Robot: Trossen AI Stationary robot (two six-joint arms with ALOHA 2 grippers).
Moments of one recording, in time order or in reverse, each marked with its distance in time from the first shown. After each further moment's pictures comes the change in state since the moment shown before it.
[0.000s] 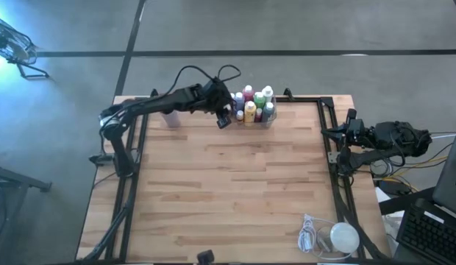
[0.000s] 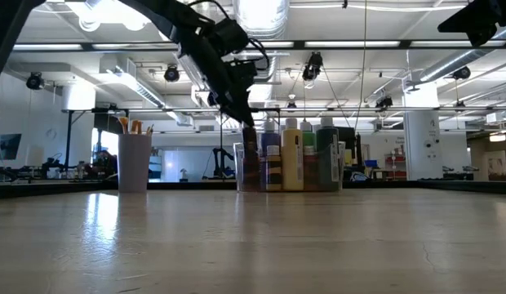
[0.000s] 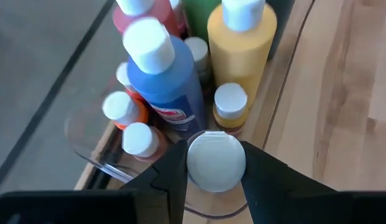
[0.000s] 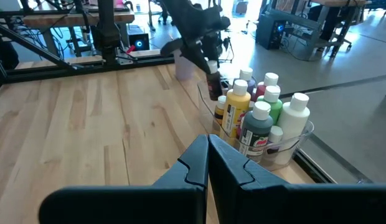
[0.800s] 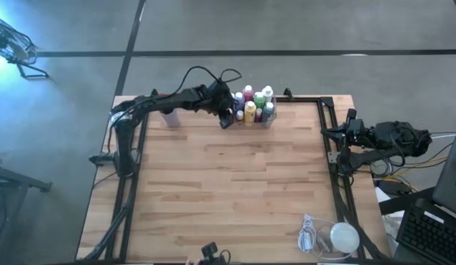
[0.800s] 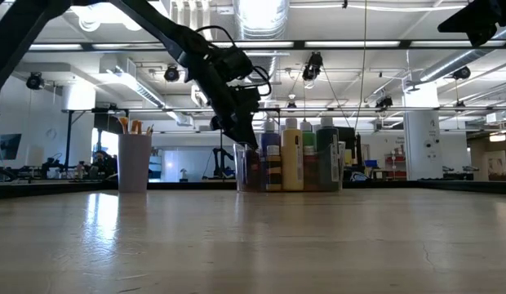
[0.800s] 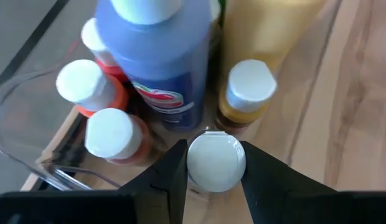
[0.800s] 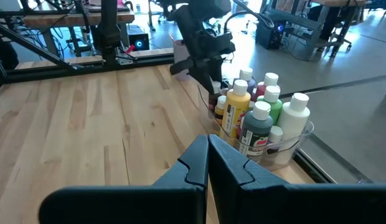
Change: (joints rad) left arm 0.054 0.127 -0.001 0.055 0.119 -0.053; right arm 0.000 0.000 0.000 0.000 0.000 0.000
